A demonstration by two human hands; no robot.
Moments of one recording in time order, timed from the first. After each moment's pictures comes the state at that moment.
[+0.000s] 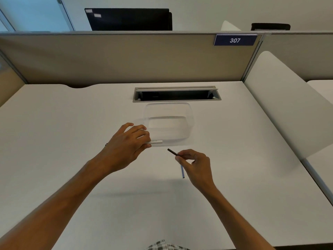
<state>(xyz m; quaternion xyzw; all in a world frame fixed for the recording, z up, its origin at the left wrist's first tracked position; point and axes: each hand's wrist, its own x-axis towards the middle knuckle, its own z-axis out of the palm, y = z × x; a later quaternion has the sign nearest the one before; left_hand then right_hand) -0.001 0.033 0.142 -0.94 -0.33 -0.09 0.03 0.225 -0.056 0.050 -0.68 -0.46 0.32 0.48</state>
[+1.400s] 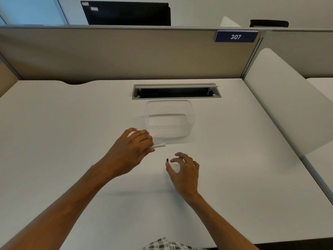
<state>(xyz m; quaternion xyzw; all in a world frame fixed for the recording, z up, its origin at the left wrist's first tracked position) -0.008 0.031 0.125 -0.94 -0.32 -0.11 -0.03 0.174 -0.049 -0.010 -0.76 -0.54 0.11 0.35</state>
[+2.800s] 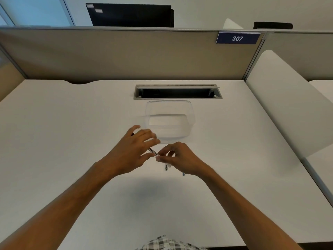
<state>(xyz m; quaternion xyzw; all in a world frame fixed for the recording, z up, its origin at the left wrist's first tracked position) 0.002 0.025 0.120 -0.95 -0.32 -0.07 0.00 0.201 -0.018 0.084 -0.58 -0.64 0.42 0.28</state>
